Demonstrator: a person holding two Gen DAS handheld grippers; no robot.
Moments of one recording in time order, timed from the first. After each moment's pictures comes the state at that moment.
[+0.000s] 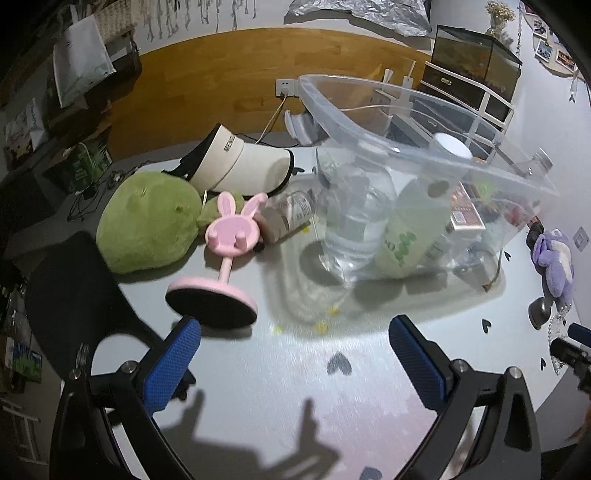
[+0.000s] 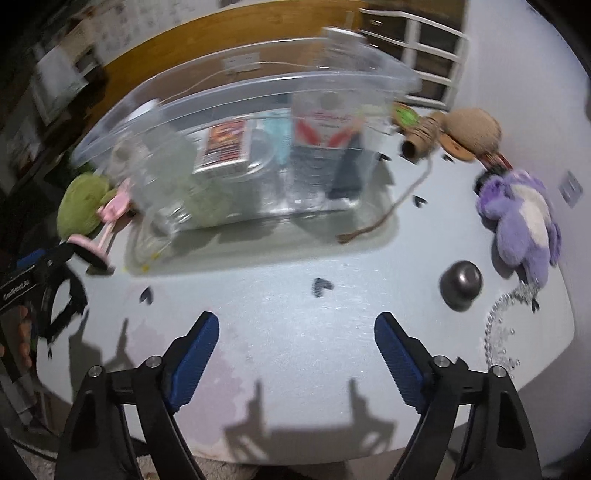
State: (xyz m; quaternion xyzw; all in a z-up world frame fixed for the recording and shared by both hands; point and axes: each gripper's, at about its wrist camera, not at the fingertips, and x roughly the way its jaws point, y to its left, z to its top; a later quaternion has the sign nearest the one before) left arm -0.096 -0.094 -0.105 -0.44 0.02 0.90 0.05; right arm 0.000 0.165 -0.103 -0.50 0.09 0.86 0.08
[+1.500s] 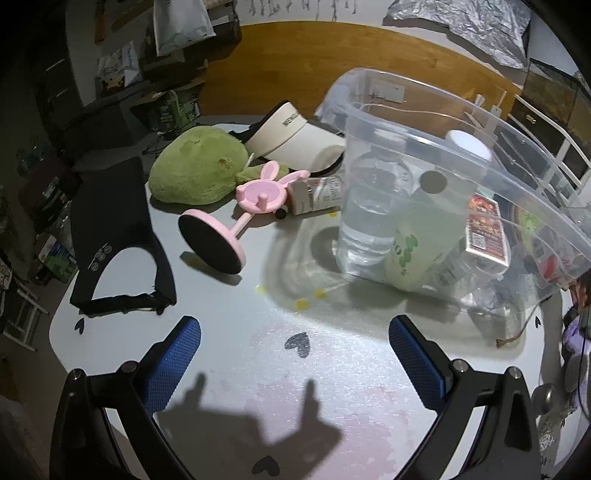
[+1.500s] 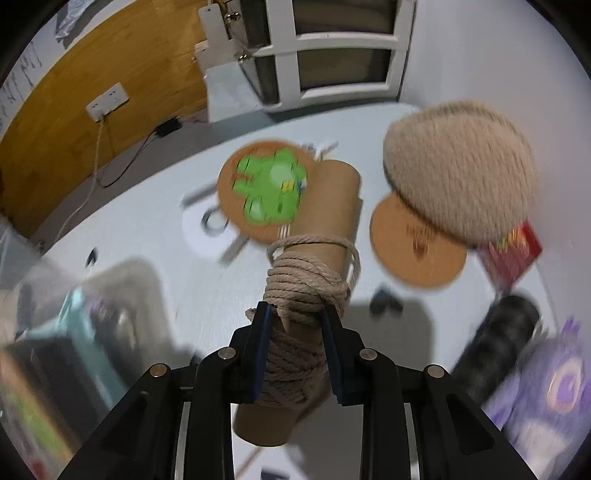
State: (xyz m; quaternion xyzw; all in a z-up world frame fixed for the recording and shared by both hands) left arm -0.069 -0.014 -0.115 -0.45 -0.07 0.88 -0.14; right arm -0.262 0.437 -0.185 -0.53 0.19 0.82 0.14
